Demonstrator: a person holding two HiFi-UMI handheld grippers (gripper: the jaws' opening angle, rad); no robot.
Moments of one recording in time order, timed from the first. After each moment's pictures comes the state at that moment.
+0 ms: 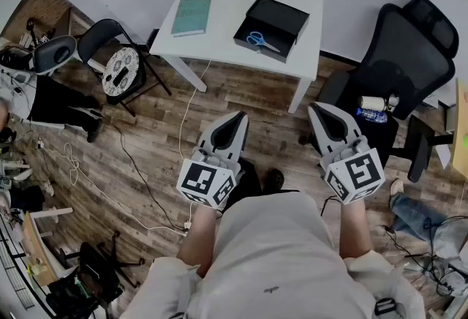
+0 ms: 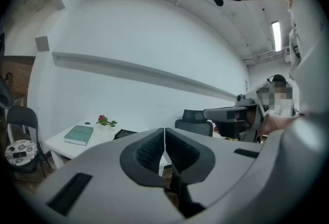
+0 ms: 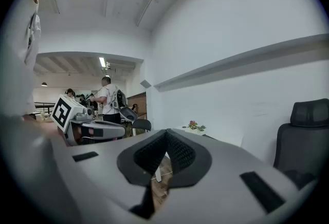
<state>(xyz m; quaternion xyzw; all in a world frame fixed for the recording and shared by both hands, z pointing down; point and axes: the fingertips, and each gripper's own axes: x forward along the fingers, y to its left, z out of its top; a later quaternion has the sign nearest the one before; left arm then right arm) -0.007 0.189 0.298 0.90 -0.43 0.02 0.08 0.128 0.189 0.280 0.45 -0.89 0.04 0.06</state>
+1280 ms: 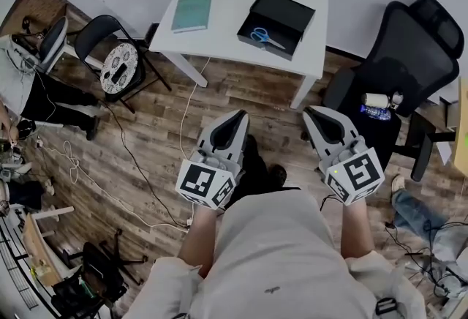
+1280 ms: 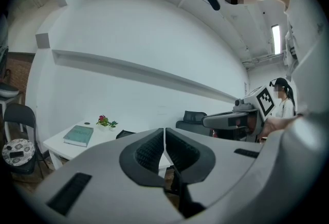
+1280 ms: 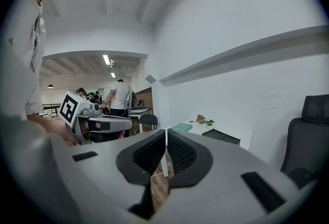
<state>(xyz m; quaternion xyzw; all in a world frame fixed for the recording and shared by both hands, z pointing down) -0.025 0.173 0.302 0.90 -0.42 0.01 0.08 0.097 0.178 0.299 0.41 -0.90 0.06 0.08</state>
